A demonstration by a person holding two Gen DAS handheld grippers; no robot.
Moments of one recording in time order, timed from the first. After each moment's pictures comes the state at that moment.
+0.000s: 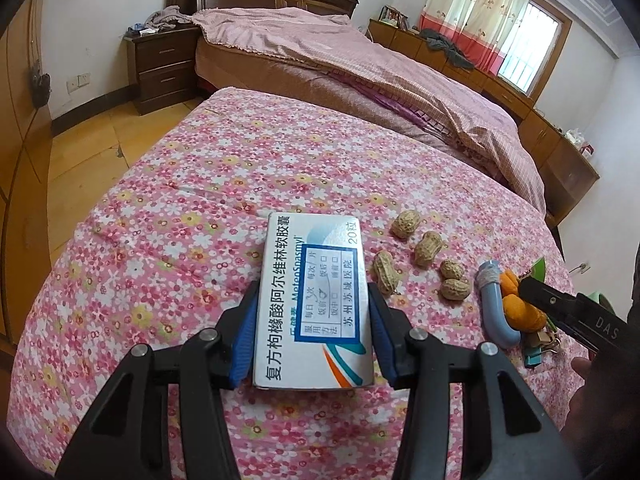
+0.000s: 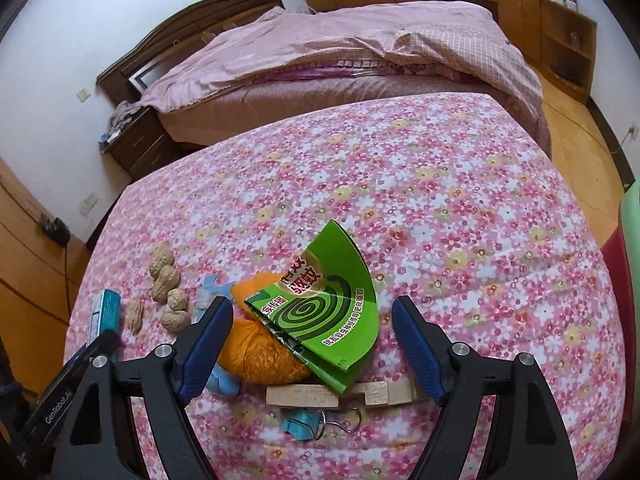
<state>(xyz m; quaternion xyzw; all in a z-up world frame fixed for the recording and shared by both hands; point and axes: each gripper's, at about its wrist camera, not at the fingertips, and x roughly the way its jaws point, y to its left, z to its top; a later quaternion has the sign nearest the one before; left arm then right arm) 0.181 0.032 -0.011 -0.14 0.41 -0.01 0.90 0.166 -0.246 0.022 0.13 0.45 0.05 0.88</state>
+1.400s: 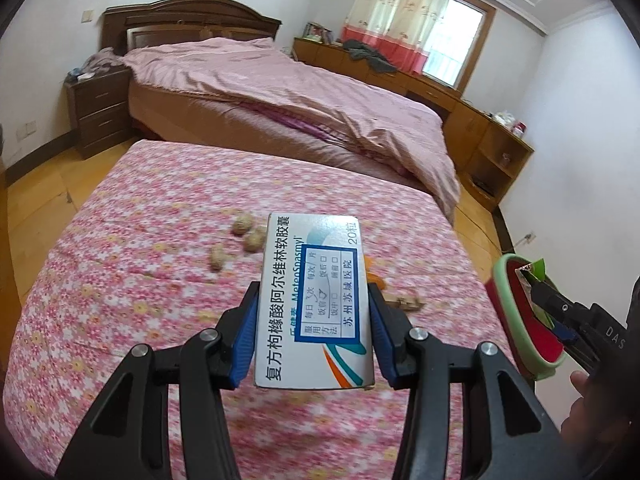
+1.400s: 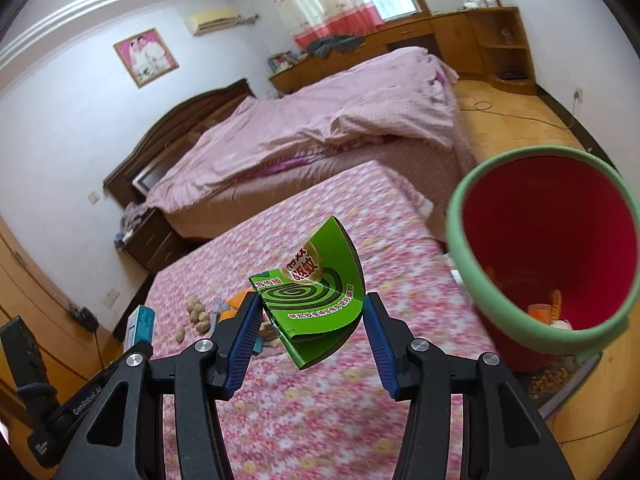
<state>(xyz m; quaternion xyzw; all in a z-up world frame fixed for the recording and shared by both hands) 0.108 -0.059 0.061 -0.11 0.36 -0.13 0.92 0.015 -0.353 0.097 0.24 0.31 0.00 0.92</state>
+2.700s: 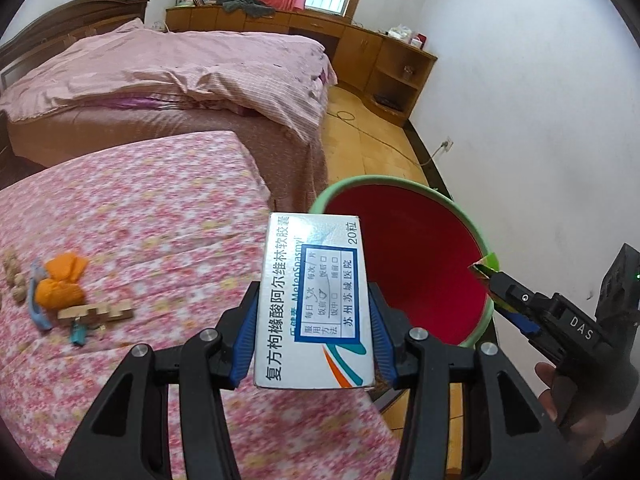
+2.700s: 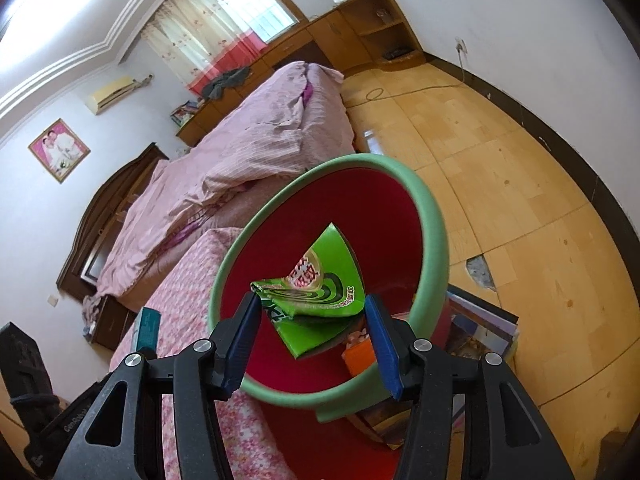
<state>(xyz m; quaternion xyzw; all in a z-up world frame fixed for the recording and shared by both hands) 0.109 -0.312 0.062 -0.01 0.42 -0.31 0.85 -0.060 -0.545 0.067 0.36 0.30 -0.14 0.87</state>
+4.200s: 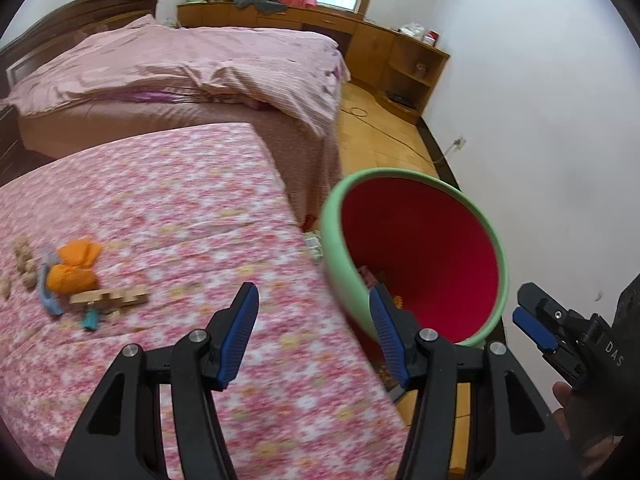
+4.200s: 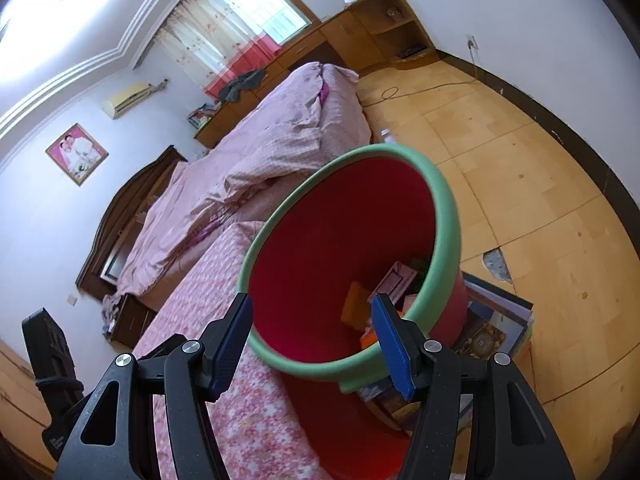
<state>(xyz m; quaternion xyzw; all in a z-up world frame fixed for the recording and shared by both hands) 0.107 -0.293 0.062 -0.01 0.43 -0.28 0.86 -0.081 -0.530 0.071 0.37 0.28 -0.11 0.88</state>
